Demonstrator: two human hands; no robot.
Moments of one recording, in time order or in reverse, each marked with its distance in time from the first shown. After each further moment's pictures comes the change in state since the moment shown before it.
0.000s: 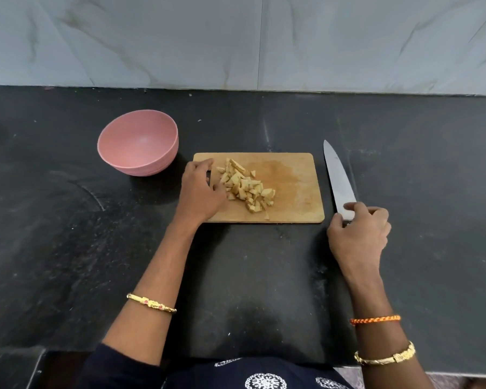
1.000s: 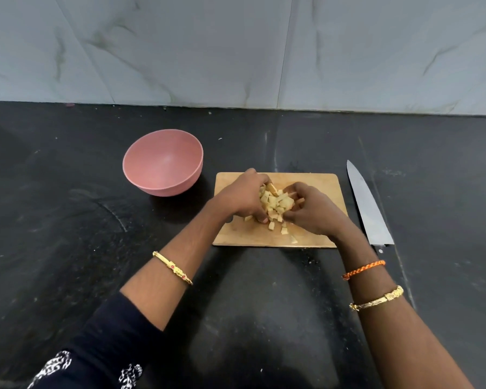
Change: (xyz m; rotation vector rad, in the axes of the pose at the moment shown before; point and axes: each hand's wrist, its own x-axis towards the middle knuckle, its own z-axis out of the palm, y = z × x) left_hand 0.046 0.037 -0.008 0.312 -0.577 0.180; right_hand 0.042 -0.102 0.041 0.059 -0.645 -0.370
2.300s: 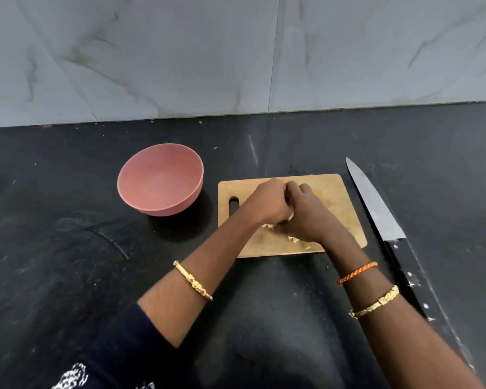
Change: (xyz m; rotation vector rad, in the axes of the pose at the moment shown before) left_hand 0.003 0.021 -0.003 -0.145 -0.074 -0.005; right_hand 0.010 -0.023 0.030 -0.151 0.089 0.030
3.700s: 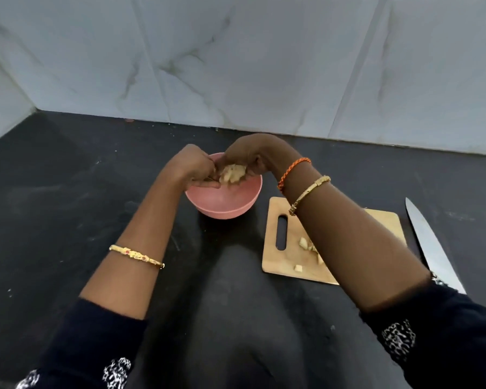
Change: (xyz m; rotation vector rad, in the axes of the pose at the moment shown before) left_hand -0.051 -0.112 -0.154 -0.611 0.445 -0.480; right_hand 0.094 -0.209 -0.006 0.228 -0.636 -0.050
